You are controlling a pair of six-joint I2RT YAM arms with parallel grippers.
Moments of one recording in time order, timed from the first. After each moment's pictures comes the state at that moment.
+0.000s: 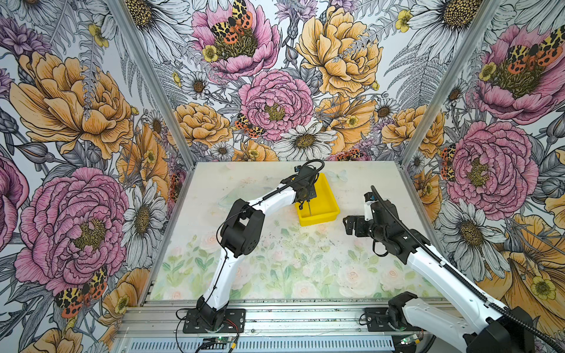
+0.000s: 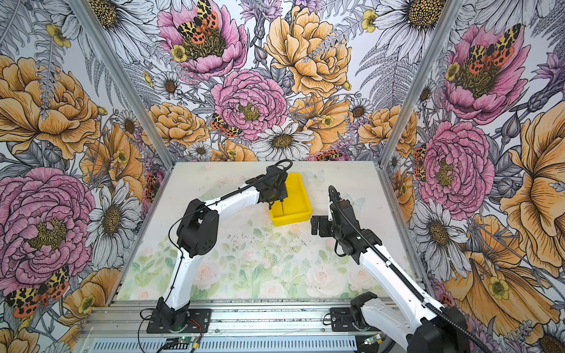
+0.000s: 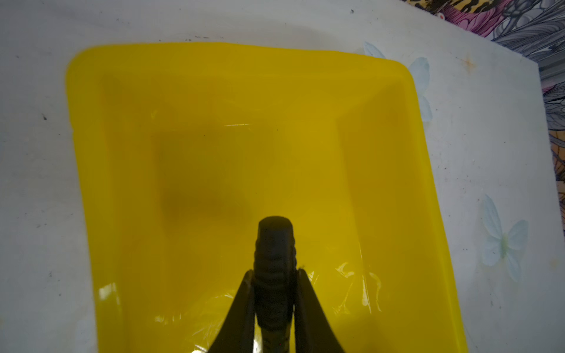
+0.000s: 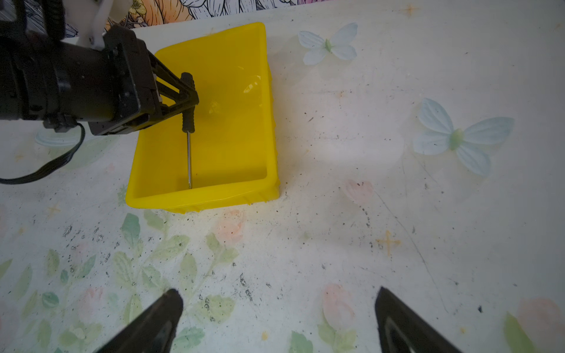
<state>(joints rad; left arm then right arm) -0.66 2.27 1.89 -0.51 -0.15 -0.73 0.37 1.01 0.75 -0.49 0.03 0.30</state>
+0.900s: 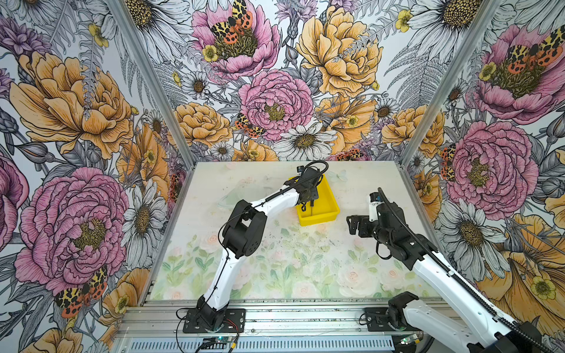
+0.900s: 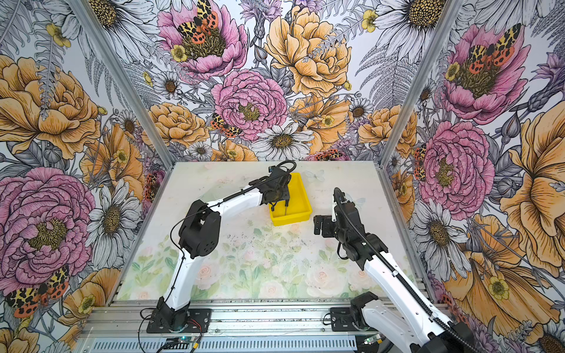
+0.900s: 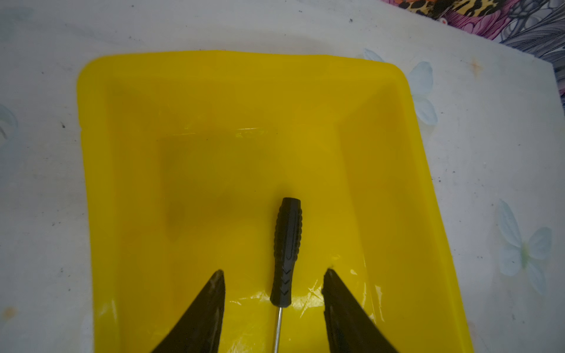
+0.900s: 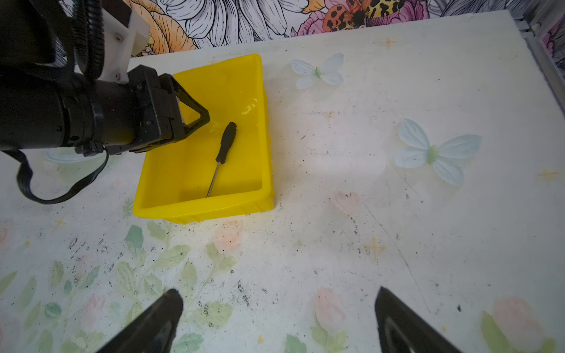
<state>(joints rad) -0.69 2.24 1.88 -0.51 -0.25 -0.72 0.37 0.91 0.73 -0.49 0.06 0.29</state>
